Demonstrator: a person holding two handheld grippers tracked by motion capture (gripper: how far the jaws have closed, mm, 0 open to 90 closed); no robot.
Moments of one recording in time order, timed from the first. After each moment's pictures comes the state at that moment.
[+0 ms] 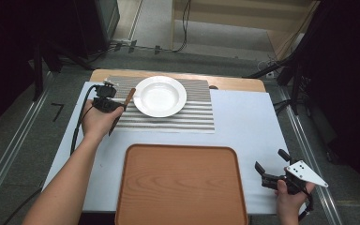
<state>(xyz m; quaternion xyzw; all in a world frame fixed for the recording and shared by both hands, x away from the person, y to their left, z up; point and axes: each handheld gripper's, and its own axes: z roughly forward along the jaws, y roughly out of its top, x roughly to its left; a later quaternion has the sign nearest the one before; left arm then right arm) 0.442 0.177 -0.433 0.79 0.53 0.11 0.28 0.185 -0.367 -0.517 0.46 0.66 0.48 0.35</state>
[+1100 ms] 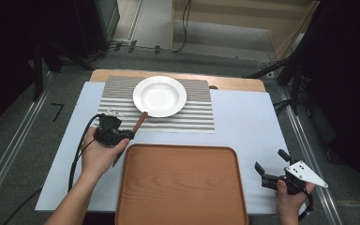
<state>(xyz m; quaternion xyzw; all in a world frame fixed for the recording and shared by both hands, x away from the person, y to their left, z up) 0.333 0.158 -0.437 0.82 0.47 0.08 0.32 0.184 -0.367 -0.517 0.46 0.66 0.48 0.35</state>
